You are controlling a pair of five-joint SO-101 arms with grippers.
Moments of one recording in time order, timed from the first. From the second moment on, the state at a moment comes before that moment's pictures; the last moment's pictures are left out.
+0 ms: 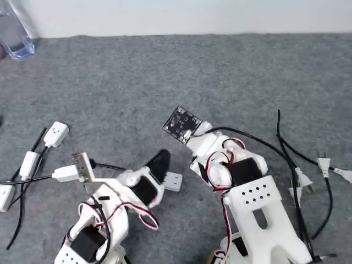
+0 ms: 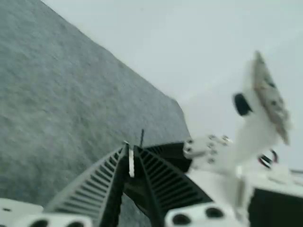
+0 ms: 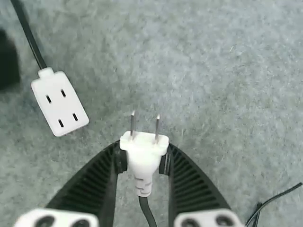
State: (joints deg) left arm 33.1 -103.4 89.3 39.3 62.6; right arm -22.2 -43.5 47.1 61.1 34.2
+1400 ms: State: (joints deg) left arm 41.3 -103.4 82.2 50.6 61.2; right arm -38.4 -55.9 40.8 76.3 41.5
